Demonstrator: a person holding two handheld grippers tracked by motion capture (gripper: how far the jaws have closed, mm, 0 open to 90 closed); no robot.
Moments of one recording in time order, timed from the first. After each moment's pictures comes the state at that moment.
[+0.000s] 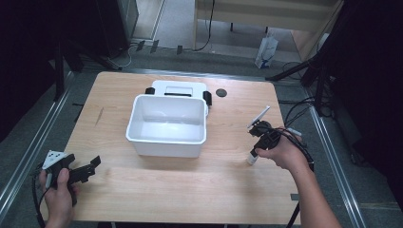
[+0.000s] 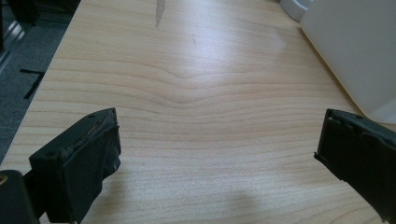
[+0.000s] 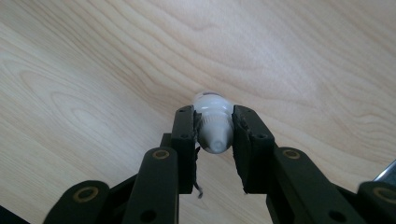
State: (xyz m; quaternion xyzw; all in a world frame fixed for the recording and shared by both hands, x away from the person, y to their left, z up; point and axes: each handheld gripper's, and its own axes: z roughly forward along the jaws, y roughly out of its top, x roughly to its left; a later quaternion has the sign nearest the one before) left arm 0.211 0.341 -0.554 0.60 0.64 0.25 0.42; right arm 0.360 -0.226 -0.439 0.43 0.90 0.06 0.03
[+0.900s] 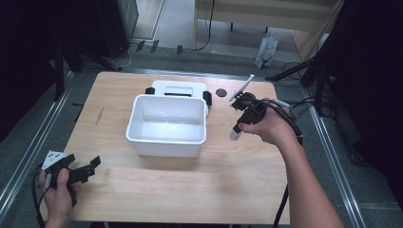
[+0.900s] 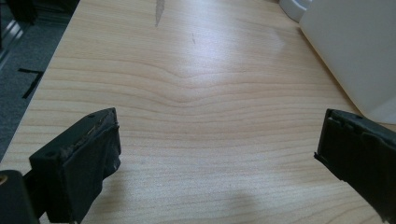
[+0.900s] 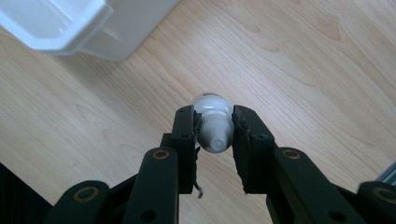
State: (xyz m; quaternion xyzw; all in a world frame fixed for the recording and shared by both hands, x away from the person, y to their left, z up) left arm 0.210 0.341 -0.554 0.59 0.64 0.25 0.42; right arm 0.379 -0.158 -0.357 0.38 0.92 0.10 0.05
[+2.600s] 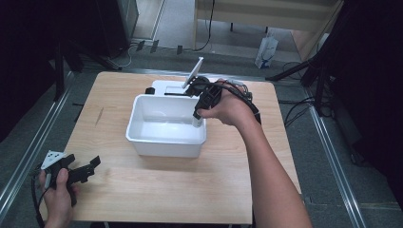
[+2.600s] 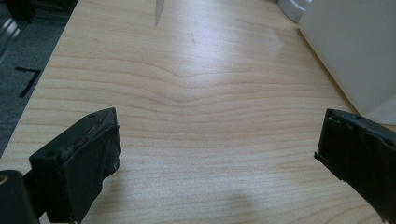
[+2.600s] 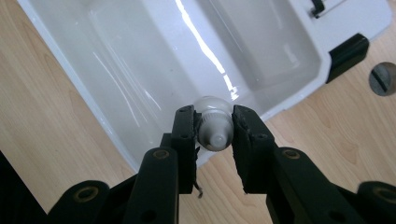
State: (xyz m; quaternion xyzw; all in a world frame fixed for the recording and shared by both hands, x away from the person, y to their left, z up) left arm 0.210 0.343 -0.554 0.59 0.64 0.24 0.42; right arm 0.394 -0.046 -0.335 0.27 0.95 0.13 0.06
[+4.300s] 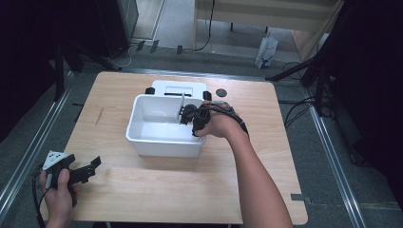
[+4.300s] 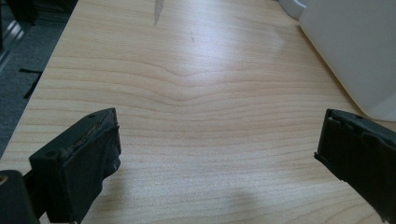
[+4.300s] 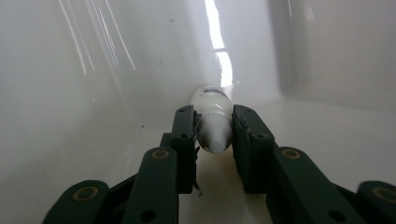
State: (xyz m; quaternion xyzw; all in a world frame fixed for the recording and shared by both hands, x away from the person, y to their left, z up) left arm 0.210 0.340 -0.554 0.60 0.64 0.25 0.42; right arm 0.403 -0.029 -0.436 0.11 0.99 0.04 0.07
